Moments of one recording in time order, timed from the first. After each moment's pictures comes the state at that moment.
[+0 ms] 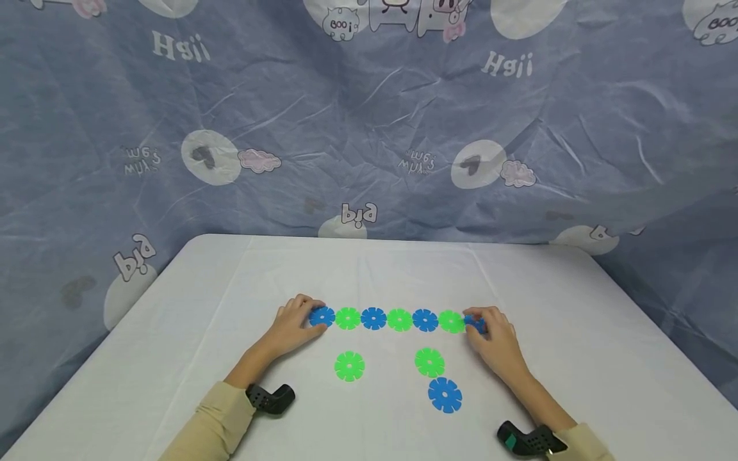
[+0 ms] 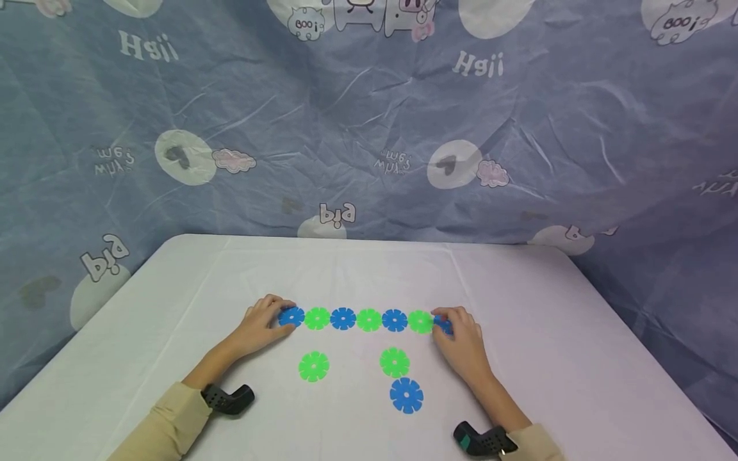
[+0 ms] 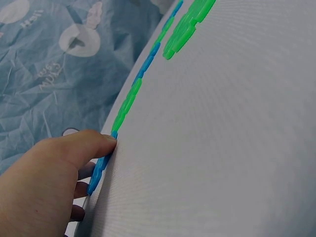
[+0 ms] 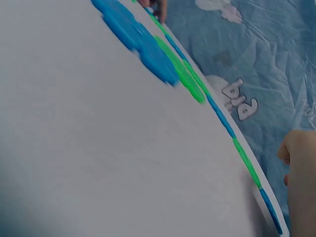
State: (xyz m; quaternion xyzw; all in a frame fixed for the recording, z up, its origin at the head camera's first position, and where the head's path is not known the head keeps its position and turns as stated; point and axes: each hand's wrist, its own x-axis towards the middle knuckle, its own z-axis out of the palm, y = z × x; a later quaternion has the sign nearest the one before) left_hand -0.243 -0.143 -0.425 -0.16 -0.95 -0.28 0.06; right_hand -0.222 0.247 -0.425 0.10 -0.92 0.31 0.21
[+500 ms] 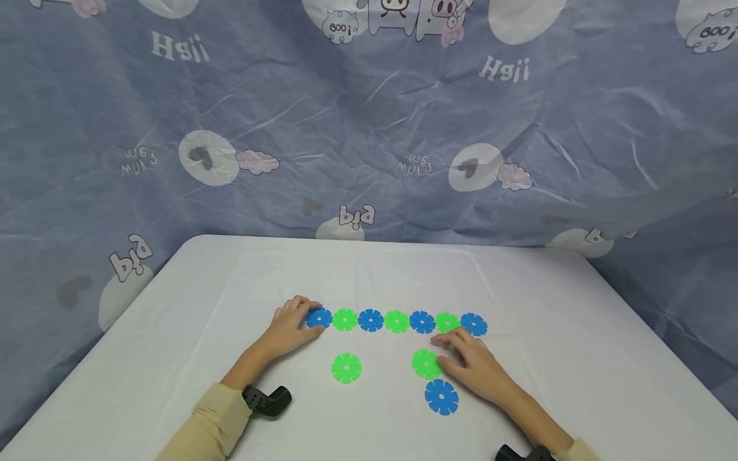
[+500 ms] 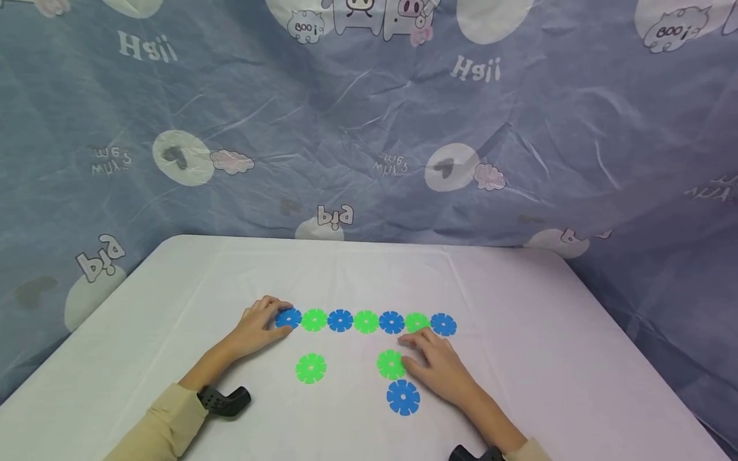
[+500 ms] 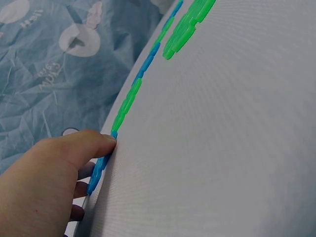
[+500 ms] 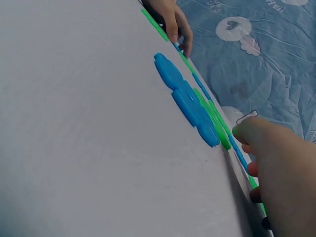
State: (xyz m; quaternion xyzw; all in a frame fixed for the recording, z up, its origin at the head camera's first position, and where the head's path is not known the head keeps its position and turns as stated) left_hand -0.244 -0.142 -0.426 -0.16 -0.95 -0.28 0.06; right_hand -0.192 0.224 -0.422 0.20 -0.94 0.25 0.10
